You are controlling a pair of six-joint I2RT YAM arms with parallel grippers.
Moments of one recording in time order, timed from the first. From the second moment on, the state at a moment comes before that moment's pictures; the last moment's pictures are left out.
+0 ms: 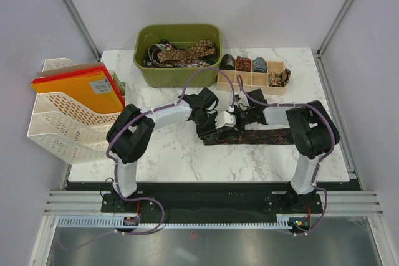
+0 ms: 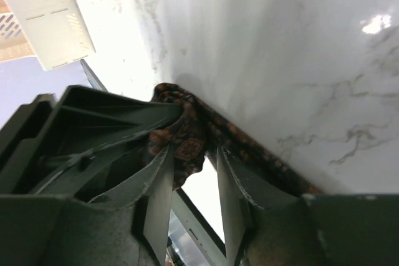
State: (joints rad) left arm -0.74 1.96 1.34 -0.61 0.44 0.71; right arm 0.35 1.88 0.93 -0.02 -0.79 0.70
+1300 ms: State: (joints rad) left arm -0.73 1.93 1.31 -0.62 0.48 0.77; right arm 0.33 1.88 0.91 -0.11 -0.78 0.57
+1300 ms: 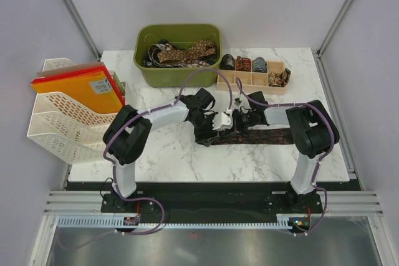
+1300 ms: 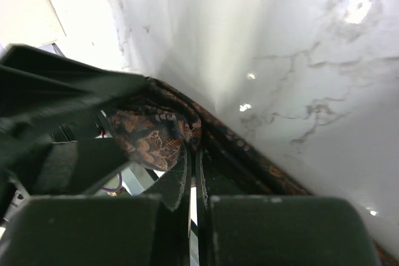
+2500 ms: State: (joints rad) left arm -0.68 1.83 1.20 -0.50 0.50 0.72; right arm 0.45 1.95 0.92 0.09 -0.75 0.75
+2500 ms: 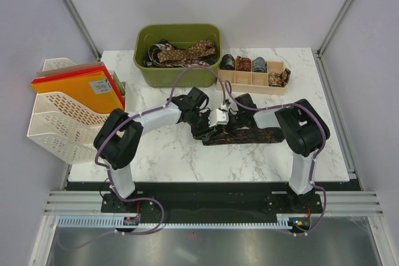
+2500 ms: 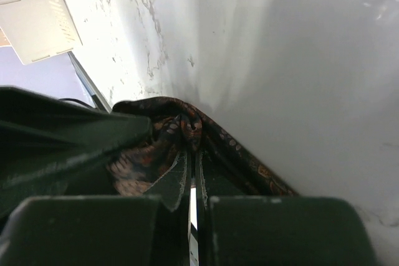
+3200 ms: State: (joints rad) left arm -0.73 1.93 1.31 -0.62 0.42 0.74; right arm 0.44 1.92 0.92 0.04 -0.77 0.75
